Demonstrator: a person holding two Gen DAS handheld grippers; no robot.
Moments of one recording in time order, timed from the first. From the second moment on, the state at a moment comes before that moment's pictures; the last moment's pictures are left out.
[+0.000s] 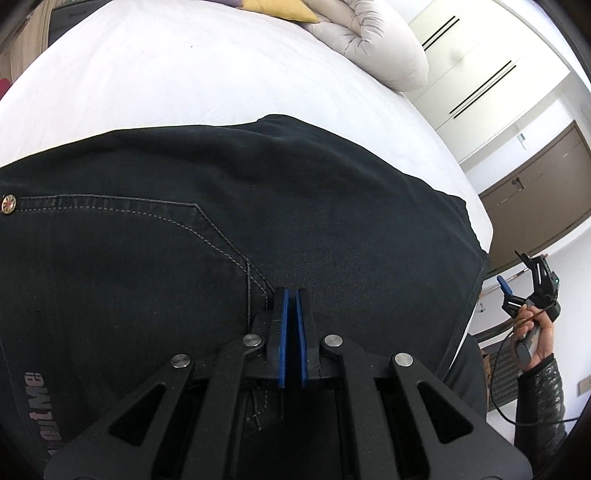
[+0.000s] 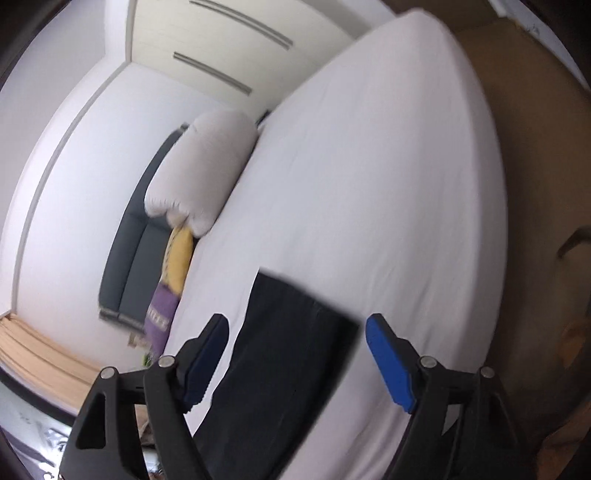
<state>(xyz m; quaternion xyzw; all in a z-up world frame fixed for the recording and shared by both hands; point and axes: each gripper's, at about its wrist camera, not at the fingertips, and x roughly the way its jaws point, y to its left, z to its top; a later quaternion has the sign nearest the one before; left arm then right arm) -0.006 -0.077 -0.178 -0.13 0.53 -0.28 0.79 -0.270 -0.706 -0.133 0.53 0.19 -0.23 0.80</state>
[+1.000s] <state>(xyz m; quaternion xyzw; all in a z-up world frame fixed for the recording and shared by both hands) -0.002 -0.084 -0.179 -0.13 0.53 -0.28 0.79 -0.190 -0.683 -0.186 0.62 0.20 -0.15 0.74</state>
